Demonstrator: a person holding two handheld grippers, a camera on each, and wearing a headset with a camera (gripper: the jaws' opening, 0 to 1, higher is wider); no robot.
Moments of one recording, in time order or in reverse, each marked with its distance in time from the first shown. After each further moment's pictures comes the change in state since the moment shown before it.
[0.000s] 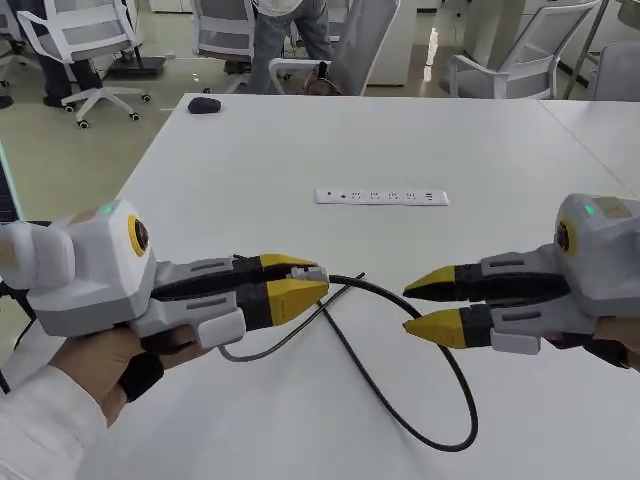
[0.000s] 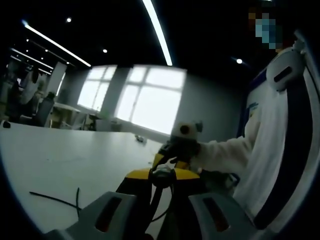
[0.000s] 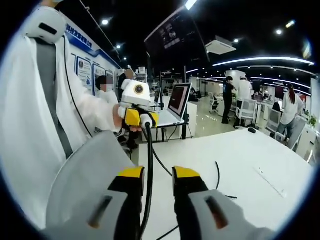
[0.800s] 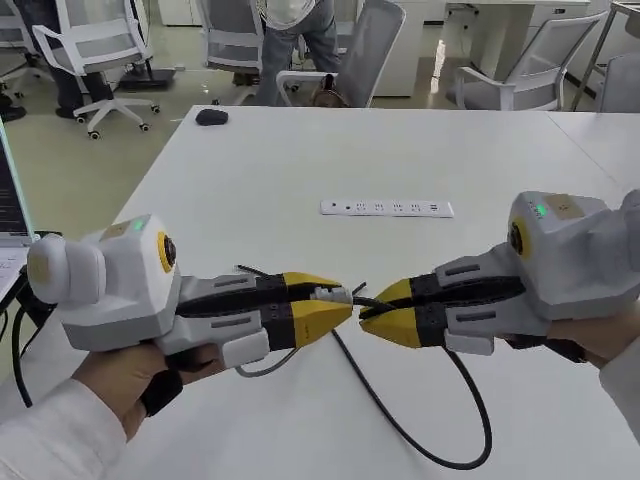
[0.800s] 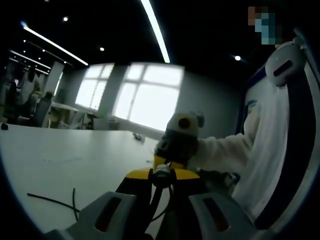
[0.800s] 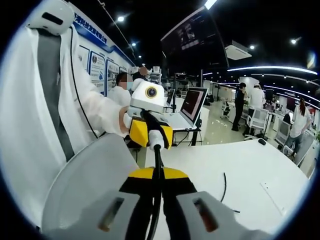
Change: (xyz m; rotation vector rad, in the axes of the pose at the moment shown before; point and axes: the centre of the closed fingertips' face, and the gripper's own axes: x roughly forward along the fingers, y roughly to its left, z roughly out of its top) left arm 0.013 -0.008 -0.004 0.012 0.021 -0.014; right arm 0.027 0.010 0.004 -0.076 0.028 0.083
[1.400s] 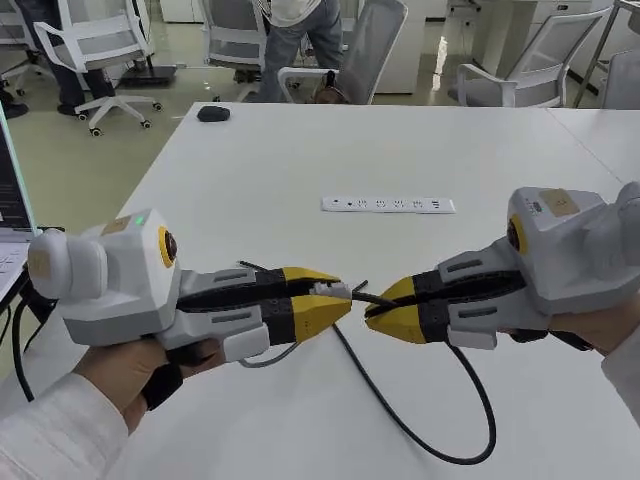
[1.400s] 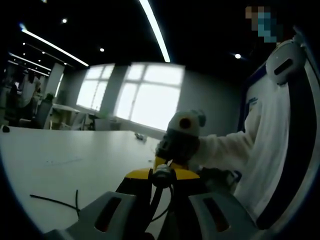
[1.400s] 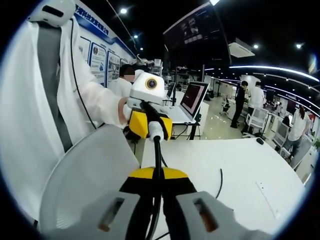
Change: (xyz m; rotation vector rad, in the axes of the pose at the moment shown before) left arm -0.005 0.002 0.000 0.017 0.003 0.016; right arm -0.003 -0.003 -0.011 -0.041 0.072 -0.013
